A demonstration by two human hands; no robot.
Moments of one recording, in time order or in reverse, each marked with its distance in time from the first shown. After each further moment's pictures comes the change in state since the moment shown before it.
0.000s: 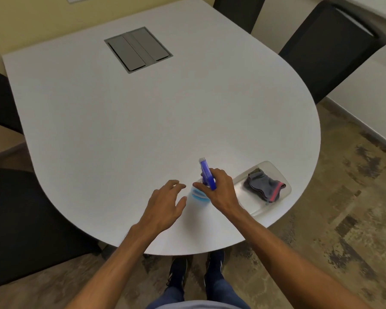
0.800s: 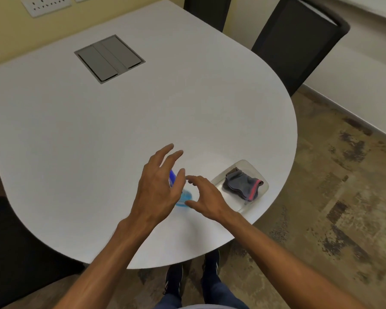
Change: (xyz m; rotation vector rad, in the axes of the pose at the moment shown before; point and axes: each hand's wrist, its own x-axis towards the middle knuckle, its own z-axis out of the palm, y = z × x) left_hand 0.017 0.118 -0.042 -0.175 0.371 0.242; right_hand -0.001 0.027 -0.049 -0.207 -0.225 -0.082
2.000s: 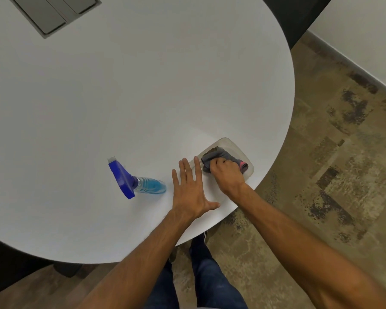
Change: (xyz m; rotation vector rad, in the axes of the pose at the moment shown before) left_hand 0.016 -0.031 0.264 0.468 -0.561 -0.161; right_hand 0.040 0.162 -0.046 -0.755 -0.119 0.099
